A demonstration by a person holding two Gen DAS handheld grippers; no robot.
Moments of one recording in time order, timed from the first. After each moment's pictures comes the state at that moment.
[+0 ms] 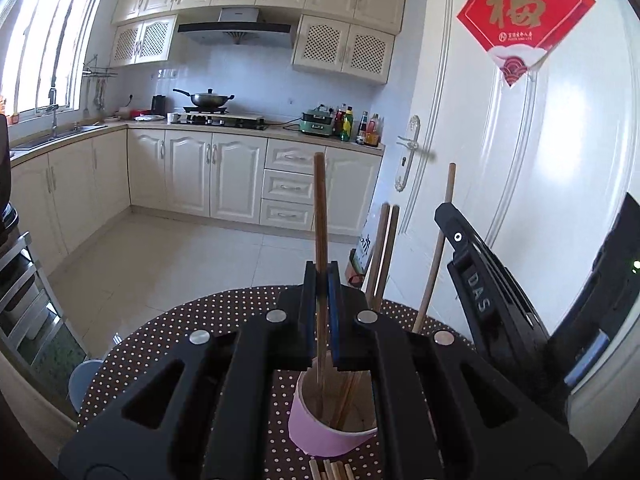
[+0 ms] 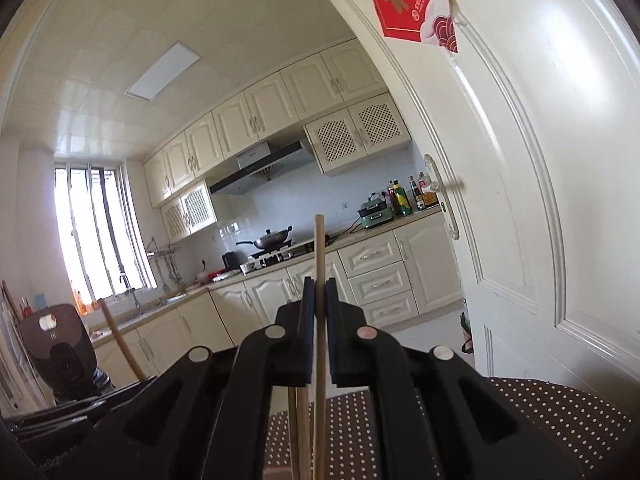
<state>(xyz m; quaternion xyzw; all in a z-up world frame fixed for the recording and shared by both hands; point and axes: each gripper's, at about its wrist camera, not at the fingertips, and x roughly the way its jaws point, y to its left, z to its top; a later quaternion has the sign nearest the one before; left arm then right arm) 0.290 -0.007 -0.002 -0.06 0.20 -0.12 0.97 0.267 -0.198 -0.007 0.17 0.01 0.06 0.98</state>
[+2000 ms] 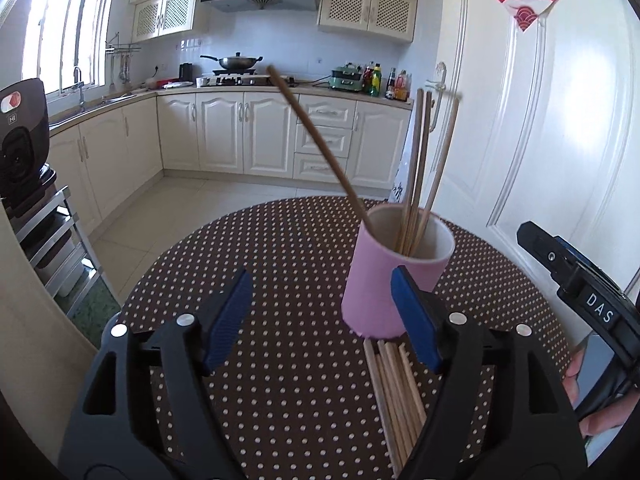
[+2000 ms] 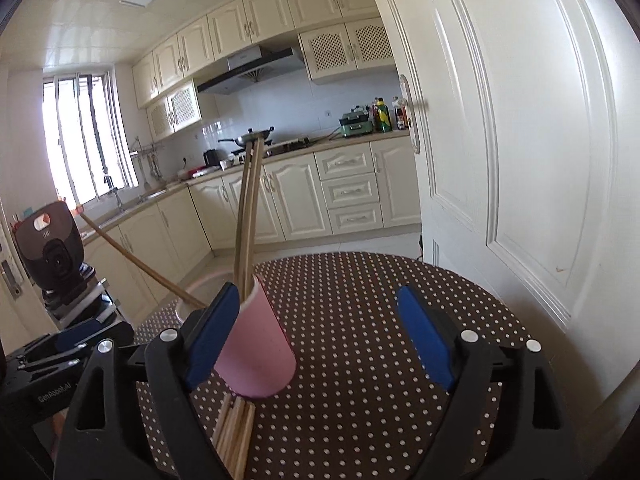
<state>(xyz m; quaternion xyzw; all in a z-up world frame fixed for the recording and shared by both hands) 0.219 0.019 -0.064 -0.03 0.27 -0.07 0.96 0.185 -0.221 -0.049 0.10 0.20 0.05 0.97</state>
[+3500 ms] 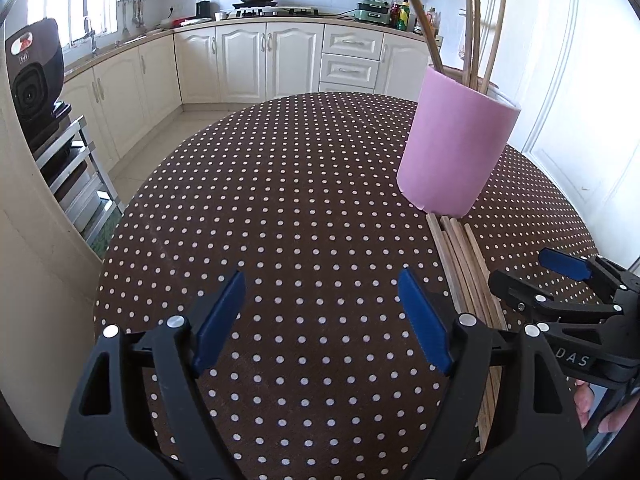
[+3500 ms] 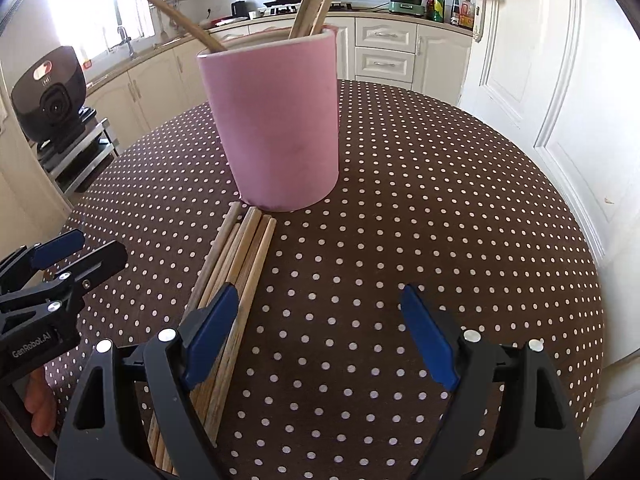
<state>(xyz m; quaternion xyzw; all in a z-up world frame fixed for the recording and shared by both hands) 0.197 0.044 -0.136 -0.04 0.38 -0.04 0.92 0.191 -0.147 -0.119 -0.02 0.43 0.09 0.90</state>
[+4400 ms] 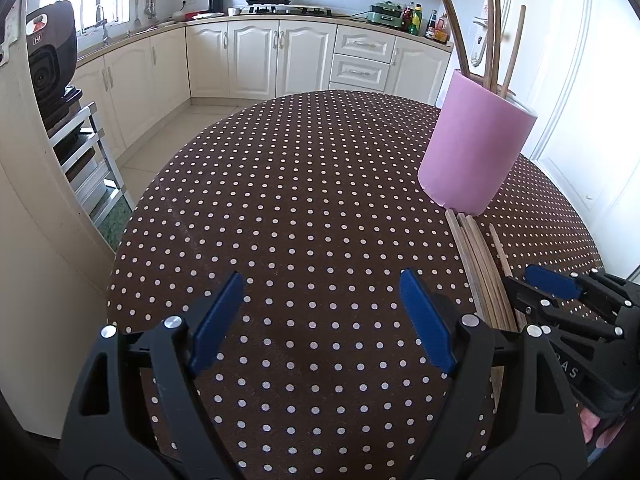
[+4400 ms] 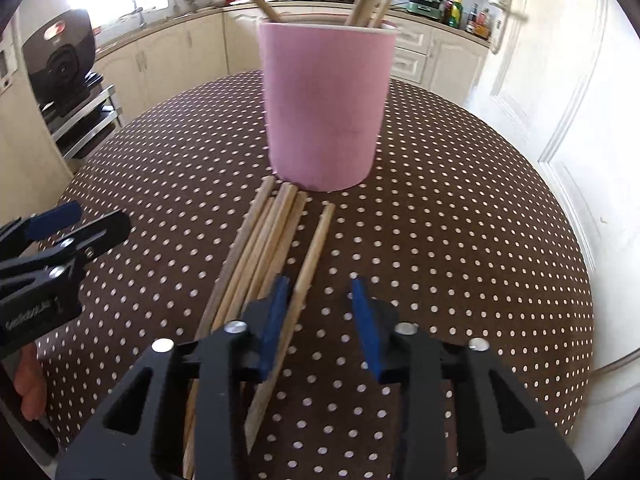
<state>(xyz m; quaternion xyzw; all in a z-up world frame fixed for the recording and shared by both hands) 0.193 0.067 -0.139 -0.05 0.38 -0.02 0.92 0.178 -0.116 -0.121 -0.08 0.44 0.10 0.89</state>
